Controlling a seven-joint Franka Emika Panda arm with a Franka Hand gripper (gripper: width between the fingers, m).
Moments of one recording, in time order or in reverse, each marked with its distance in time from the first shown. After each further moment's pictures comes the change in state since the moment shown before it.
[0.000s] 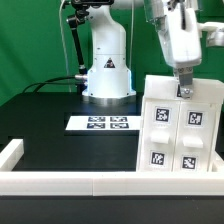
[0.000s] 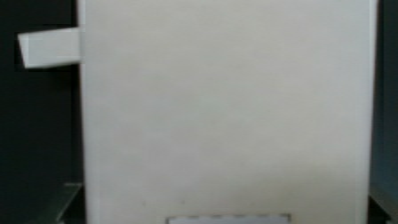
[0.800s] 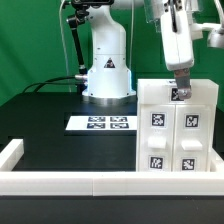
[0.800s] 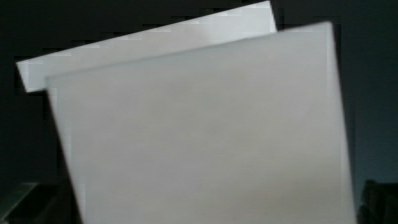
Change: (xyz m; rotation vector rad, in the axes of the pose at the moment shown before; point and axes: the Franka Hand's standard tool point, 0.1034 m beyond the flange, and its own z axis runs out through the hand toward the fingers) arm -0.001 0.000 0.001 0.002 -0.006 0.057
